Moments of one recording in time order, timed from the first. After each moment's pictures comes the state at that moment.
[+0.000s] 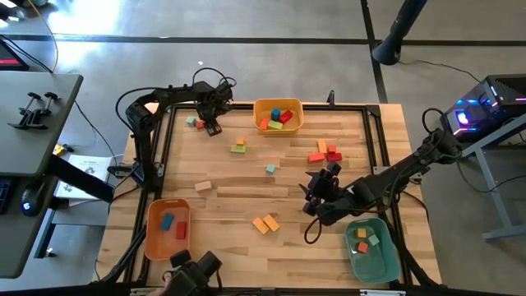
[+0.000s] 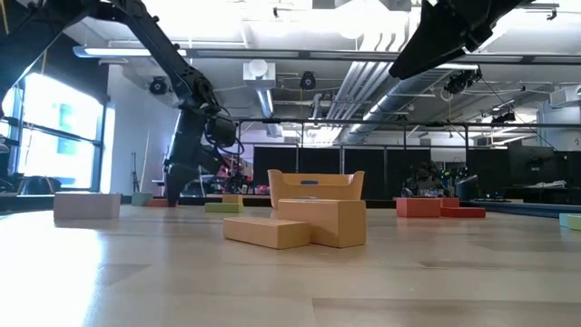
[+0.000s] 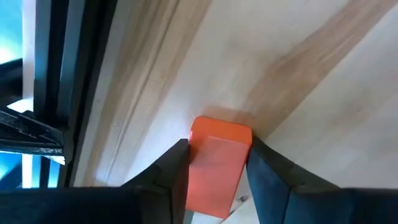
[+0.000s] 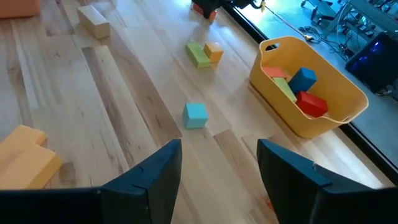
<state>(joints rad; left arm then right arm) 0.87 2.00 1.31 -0.95 -0.29 0.37 0.50 1.41 0.98 -0.60 0.90 0.63</state>
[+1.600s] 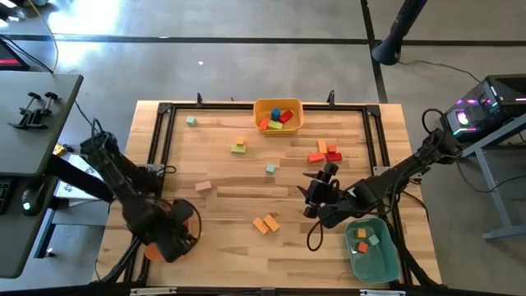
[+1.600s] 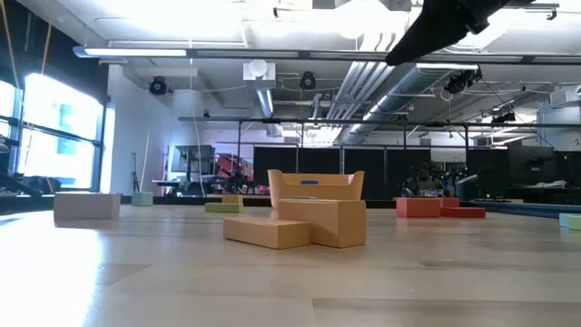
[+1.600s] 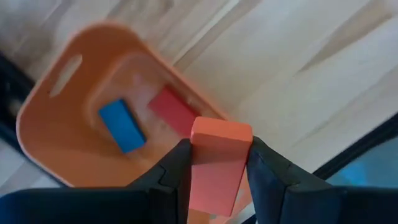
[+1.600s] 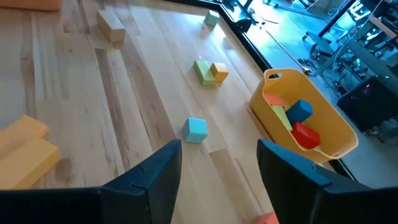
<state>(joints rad) -0.86 1.50 1.29 -1.34 -0.08 -1.67 0.52 1.41 0.98 -0.52 0.94 0.42</state>
